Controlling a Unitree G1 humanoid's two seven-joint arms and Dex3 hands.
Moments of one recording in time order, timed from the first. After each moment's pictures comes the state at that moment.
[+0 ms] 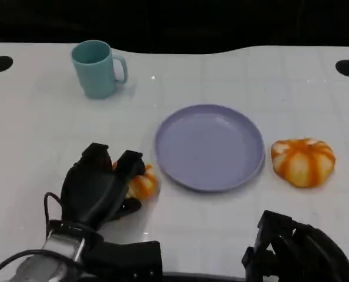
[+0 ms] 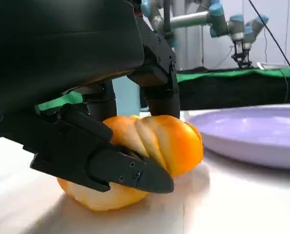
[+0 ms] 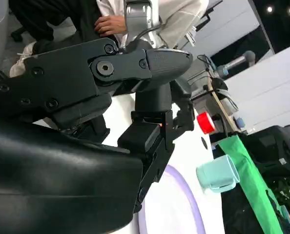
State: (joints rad) left arm -0.41 0.26 -0.55 0.71 0.94 -0.14 0.73; right arm 0.19 -0.05 0.03 -0.05 0.48 0.18 0.64
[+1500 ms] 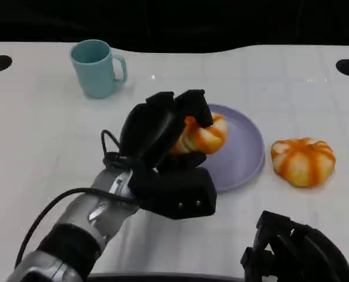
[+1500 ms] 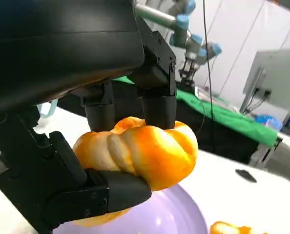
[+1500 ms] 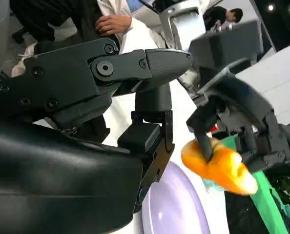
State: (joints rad) left arm -0.68 0.05 -0.47 0.79 0.69 -0.34 0.42; right arm 0.18 -0.05 0.03 -0.02 0.47 0.17 0.65
